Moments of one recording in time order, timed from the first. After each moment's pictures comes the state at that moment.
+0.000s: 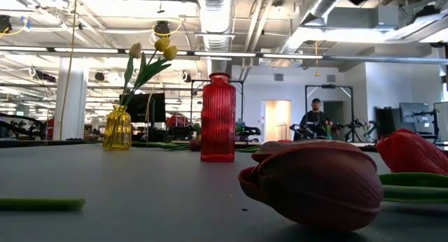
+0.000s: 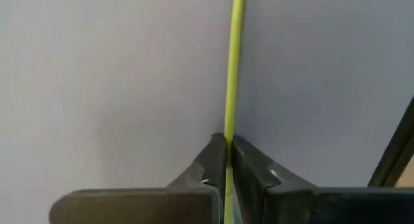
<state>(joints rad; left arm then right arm) -0.84 1.98 1.33 -0.83 -0.01 -1.11 0.62 1.62 1.34 -0.72 0.23 0.48</state>
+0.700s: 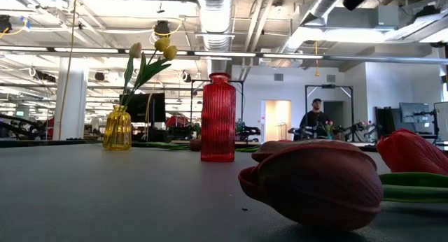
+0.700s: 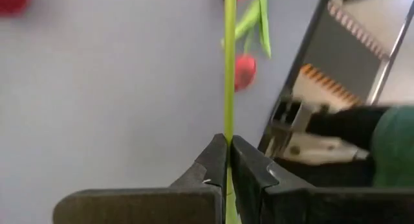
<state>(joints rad) -0.42 1.81 1.72 -0.98 0.06 -0.96 0.60 1.62 1.39 -0.85 0.26 0.35</state>
